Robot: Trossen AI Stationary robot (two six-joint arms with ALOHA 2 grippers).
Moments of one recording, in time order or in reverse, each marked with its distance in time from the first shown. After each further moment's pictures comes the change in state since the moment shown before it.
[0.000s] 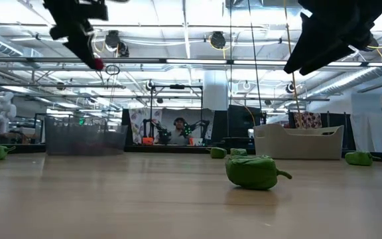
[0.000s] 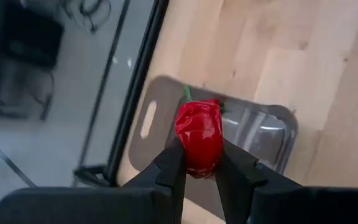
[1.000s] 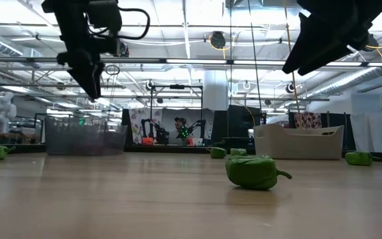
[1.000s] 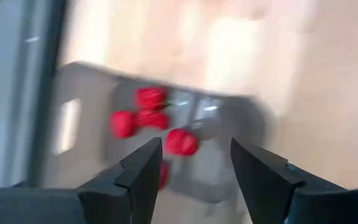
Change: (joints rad) left arm 0.216 0.138 -0.111 0.136 0.341 0.174; right arm -0.010 0.000 0.000 0.018 -0.003 -0.023
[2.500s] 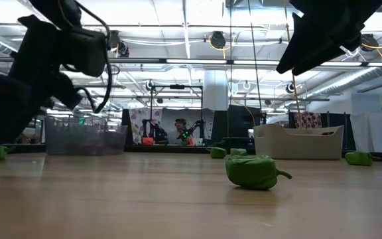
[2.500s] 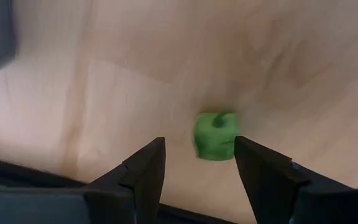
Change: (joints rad) left arm -0.452 0.250 -0.224 -0.154 0.190 -0.694; right arm -0.024 0.000 0.000 0.052 0.000 -0.060
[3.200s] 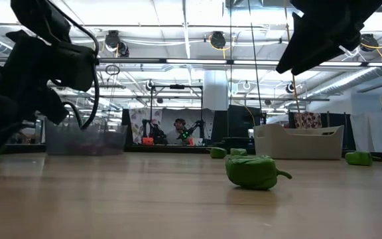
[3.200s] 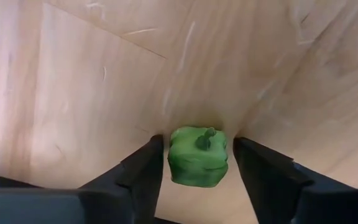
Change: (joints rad) left arm 0.001 -0.003 -0.148 0.134 0.079 -0.081; right arm 0.000 0.000 0.000 0.010 0.000 -0.018
